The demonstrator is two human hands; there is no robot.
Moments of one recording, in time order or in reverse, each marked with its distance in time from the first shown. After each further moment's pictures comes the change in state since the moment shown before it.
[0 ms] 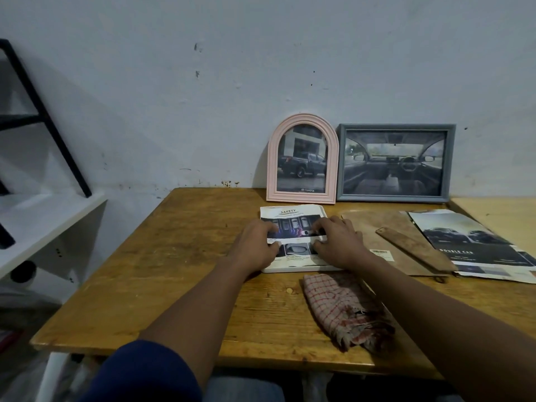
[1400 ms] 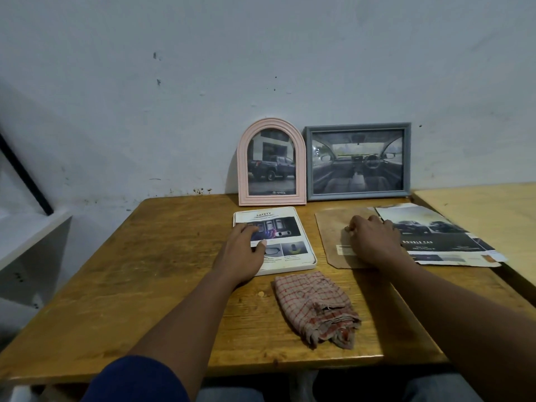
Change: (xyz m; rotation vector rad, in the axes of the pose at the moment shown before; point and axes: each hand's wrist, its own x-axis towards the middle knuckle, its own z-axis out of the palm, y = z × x) left_hand 0.000 0.013 0.029 -0.035 0.033 0.039; right_hand -0.022 0.098 -0.045 -0.245 0.058 0.314
